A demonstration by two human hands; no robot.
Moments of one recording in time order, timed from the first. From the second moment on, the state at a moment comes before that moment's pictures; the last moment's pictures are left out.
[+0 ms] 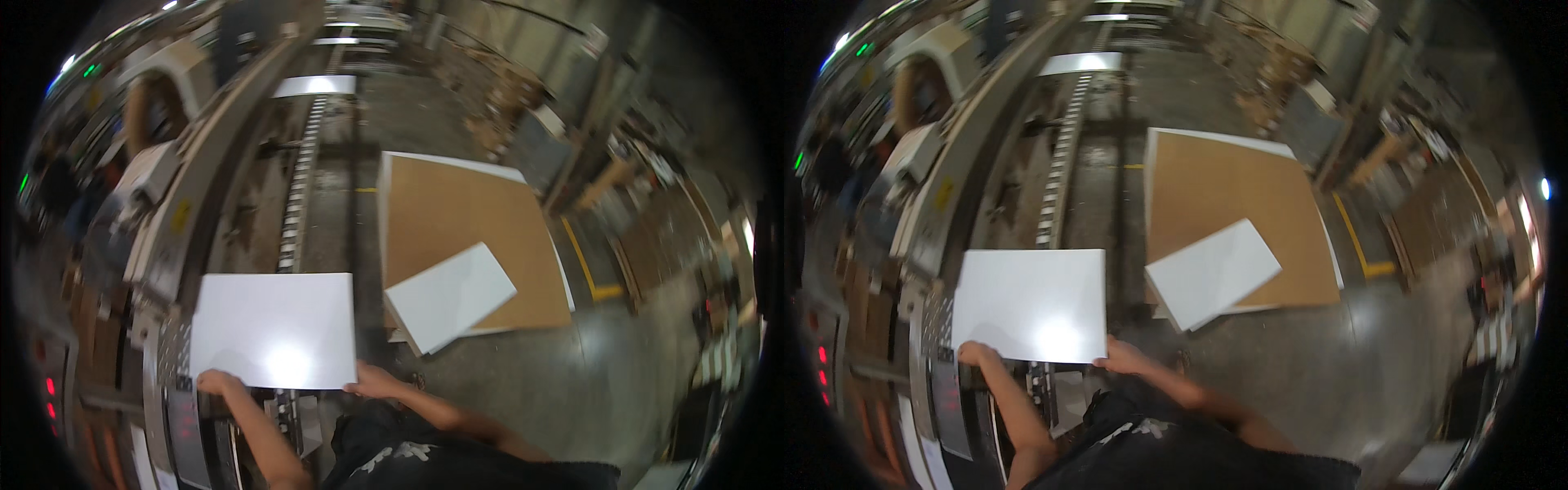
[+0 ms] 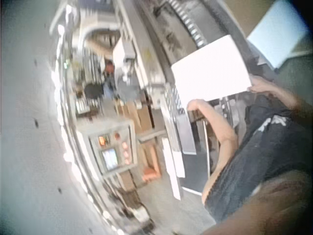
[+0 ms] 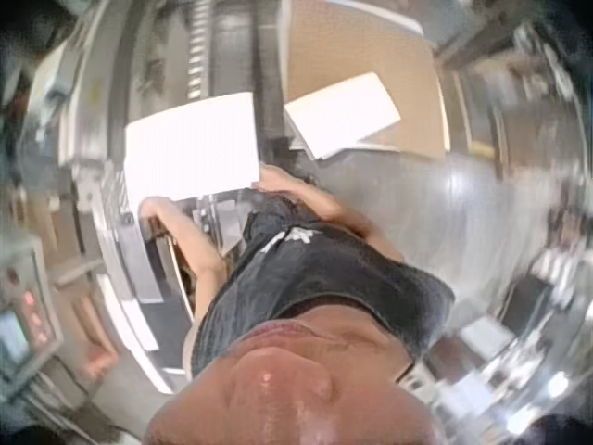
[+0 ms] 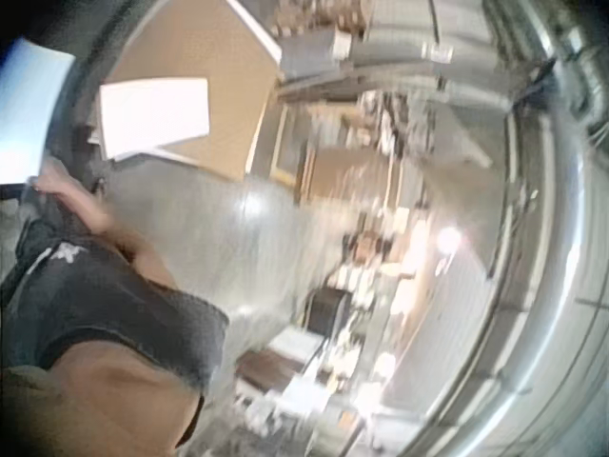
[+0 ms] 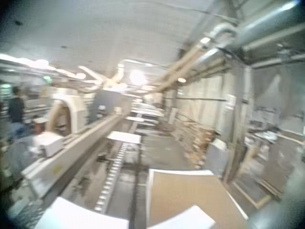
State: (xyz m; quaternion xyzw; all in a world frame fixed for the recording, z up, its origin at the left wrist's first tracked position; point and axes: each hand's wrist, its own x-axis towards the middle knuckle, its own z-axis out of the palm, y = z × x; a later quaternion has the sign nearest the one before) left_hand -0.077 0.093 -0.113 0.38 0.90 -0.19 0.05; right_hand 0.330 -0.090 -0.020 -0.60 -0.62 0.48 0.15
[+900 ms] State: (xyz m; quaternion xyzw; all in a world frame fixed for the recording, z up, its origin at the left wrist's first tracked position) left_hand 0.530 -0.015 -0.420 0.47 0.76 -0.01 0.45; right_hand 0.589 -0.661 -0.128 -0.86 0.29 0.39 0.12
